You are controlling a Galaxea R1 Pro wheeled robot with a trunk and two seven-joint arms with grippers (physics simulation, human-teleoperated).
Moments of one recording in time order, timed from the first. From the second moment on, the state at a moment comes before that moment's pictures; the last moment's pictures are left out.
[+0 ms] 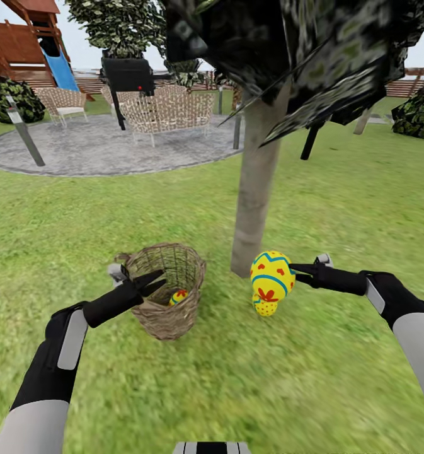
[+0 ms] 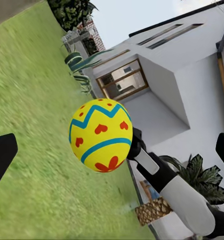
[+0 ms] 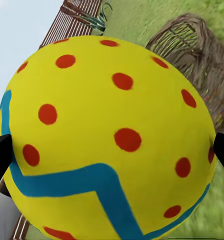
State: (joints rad) left arm -0.57 0.02 0.27 -1.27 0.53 0.99 -1.04; right arm -1.06 -0.38 0.01 -0.43 -0.24 0.75 1.47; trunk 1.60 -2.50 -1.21
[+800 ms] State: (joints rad) left arm -0.57 0.01 0.23 -1.27 0.53 0.99 -1.04; right arm -1.06 -0.32 0.02 -0.56 -0.18 0.63 0.44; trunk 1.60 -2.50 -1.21
